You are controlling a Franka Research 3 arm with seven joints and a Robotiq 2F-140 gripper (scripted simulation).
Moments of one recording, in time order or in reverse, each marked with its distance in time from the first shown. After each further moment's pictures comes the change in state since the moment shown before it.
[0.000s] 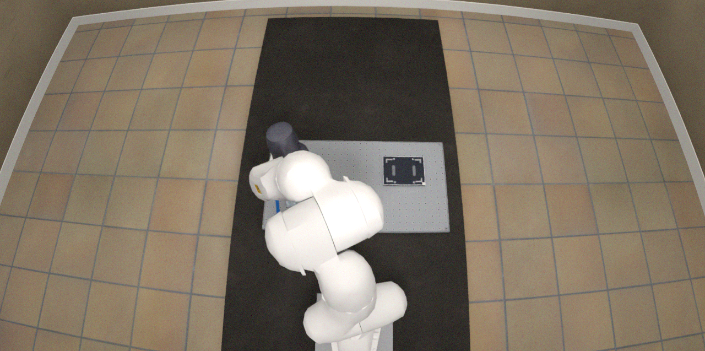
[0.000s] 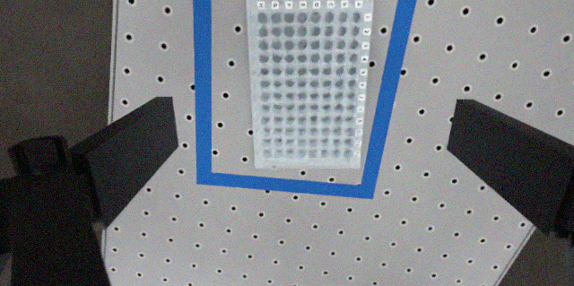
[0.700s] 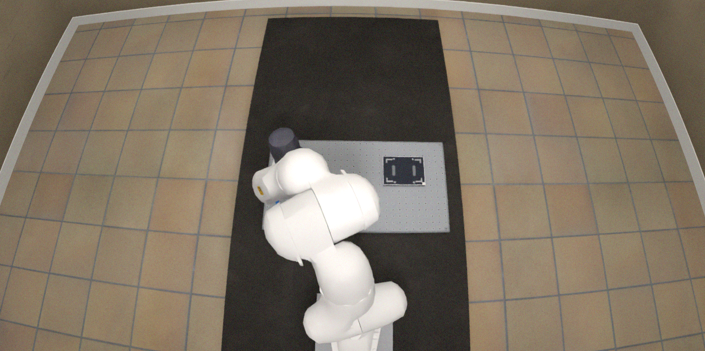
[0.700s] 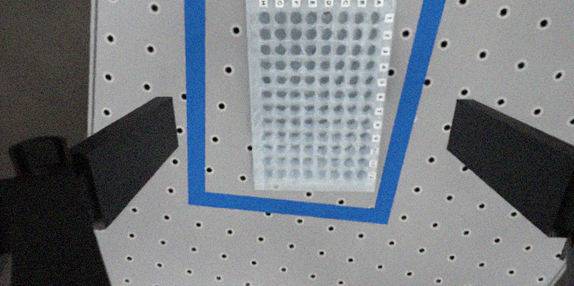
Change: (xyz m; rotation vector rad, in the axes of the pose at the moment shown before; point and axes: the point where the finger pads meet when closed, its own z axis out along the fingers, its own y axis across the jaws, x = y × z) arm 0.000 -0.003 0.032 0.010 0.002 -0.009
